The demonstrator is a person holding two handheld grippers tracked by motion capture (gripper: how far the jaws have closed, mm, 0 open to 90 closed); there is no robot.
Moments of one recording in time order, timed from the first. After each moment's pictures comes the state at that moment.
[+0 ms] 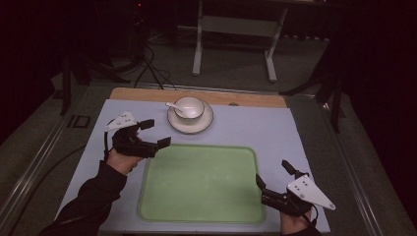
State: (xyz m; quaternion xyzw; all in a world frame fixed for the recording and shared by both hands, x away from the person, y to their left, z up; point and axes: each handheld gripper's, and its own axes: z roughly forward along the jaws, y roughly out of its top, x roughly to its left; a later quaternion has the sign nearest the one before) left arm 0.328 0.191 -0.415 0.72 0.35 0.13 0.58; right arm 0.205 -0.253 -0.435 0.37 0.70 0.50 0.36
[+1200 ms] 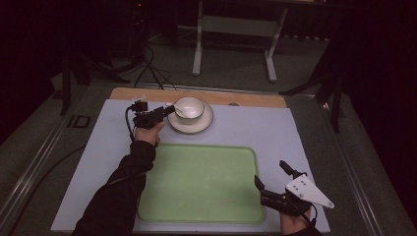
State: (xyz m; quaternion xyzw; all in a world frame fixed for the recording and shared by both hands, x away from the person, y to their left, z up) left arm 0.447 0.183 -0.486 0.57 0.59 0.08 0.57; right arm 0.206 -0.253 -0.437 0.36 0.71 0.50 0.35
